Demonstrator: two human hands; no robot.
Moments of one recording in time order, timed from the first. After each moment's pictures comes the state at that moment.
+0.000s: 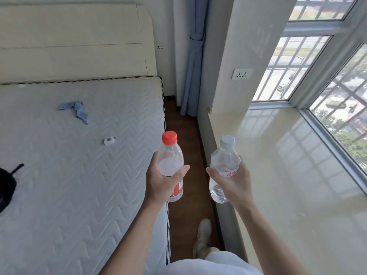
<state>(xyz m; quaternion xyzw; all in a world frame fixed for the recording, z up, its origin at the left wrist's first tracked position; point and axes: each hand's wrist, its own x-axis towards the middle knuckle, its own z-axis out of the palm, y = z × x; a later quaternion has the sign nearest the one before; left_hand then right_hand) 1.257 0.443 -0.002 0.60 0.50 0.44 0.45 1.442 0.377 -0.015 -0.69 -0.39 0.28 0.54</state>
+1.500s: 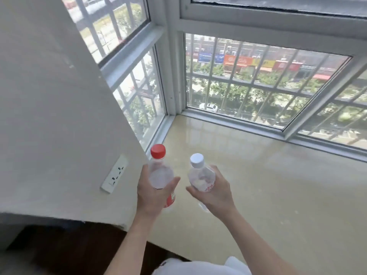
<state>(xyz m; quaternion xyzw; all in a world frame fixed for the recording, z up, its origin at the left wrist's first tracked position) 1.798 0.892 -0.019 0.78 0.18 0.09 0.59 1.823 0.718 -0.049 -0.79 0.02 0.07 0.61</state>
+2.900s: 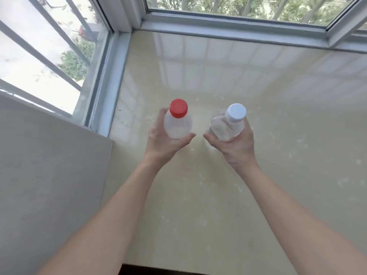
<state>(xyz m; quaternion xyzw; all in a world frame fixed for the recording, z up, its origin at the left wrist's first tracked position) 1.986 0.886 -0.359 0.82 0.04 -0.08 0.56 1.951 0.693 -0.362 -0.77 0.17 -0.04 0.61</state>
